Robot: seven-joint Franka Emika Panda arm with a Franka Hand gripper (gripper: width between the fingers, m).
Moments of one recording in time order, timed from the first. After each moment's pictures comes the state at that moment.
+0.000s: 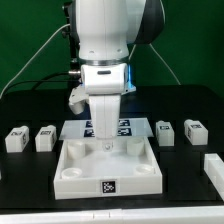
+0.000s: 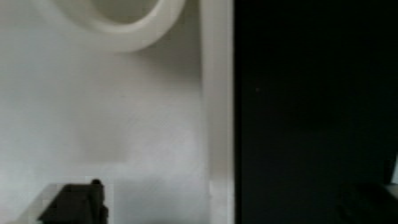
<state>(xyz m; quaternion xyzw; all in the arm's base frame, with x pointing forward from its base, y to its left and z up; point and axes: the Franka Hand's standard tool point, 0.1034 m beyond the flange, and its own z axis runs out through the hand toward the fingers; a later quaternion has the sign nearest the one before) 0.416 -0.014 0.017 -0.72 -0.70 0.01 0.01</state>
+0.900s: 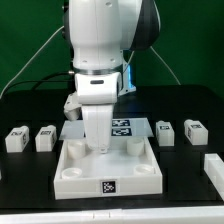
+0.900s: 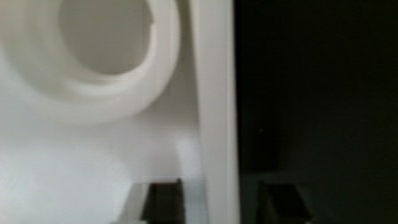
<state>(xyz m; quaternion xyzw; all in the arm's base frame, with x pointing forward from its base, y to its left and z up) 0.416 -0.025 0.006 -0.73 -0.69 0.02 0.02</state>
